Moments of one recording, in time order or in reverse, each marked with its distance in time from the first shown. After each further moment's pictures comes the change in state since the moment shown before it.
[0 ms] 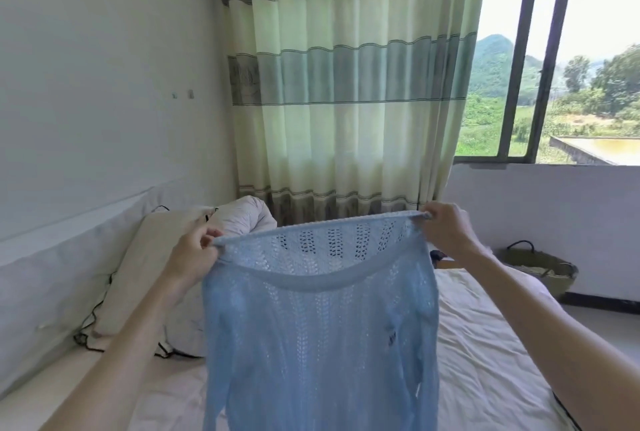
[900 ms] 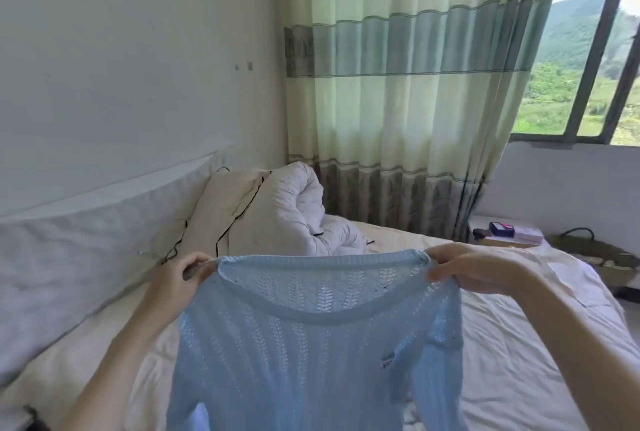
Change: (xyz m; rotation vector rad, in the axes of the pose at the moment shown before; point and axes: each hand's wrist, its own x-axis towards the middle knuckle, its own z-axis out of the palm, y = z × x) left_hand -0.181 -0.068 -0.111 0.170 0.046 0.101; right_hand -0.137 -0.001 -0.011 0.585 -1.113 0.181
